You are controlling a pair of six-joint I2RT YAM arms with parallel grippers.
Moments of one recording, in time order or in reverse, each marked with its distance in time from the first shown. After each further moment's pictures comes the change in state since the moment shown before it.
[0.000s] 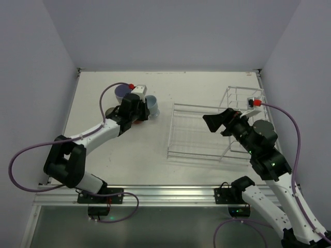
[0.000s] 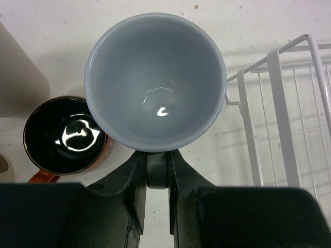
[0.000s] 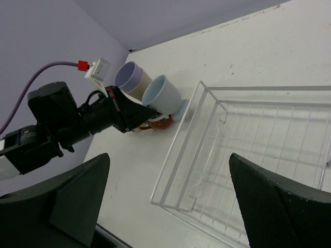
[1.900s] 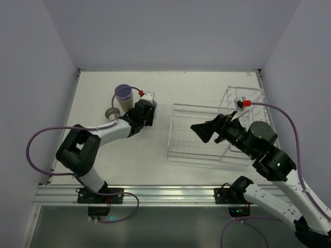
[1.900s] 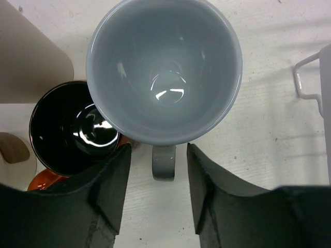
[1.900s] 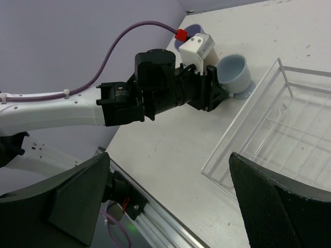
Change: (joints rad) left arm -0.092 0.170 0.003 0.039 -0.282 0.082; right arm 0.281 0.047 0.125 -0.050 -0.003 0.003
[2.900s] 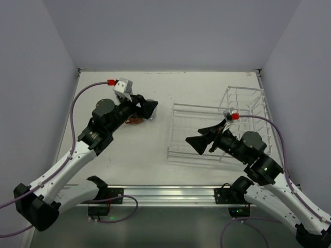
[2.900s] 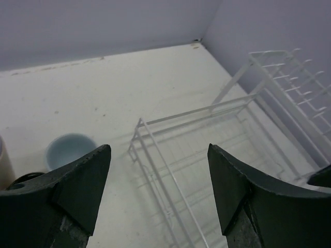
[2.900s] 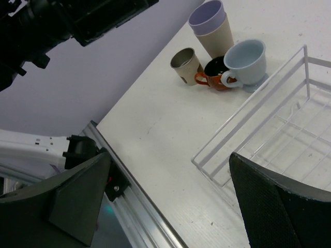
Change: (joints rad) left arm 0.000 -0.610 0.020 -0.025 0.368 -0.093; right arm 0.013 -0.087 -0.261 0.208 -0.110 -0.096
